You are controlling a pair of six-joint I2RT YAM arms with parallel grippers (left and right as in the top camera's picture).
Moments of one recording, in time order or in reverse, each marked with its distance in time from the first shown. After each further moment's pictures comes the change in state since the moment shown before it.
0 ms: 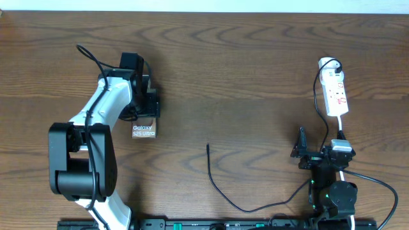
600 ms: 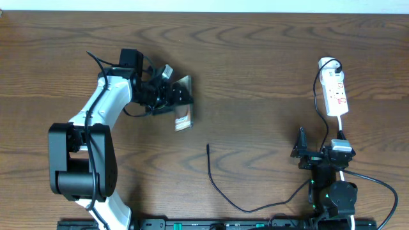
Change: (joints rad) left arm 0.000 0.000 0.016 0.083 0.836 -0.099; right arm 0.000 0.000 0.000 0.000 0.000 0.000
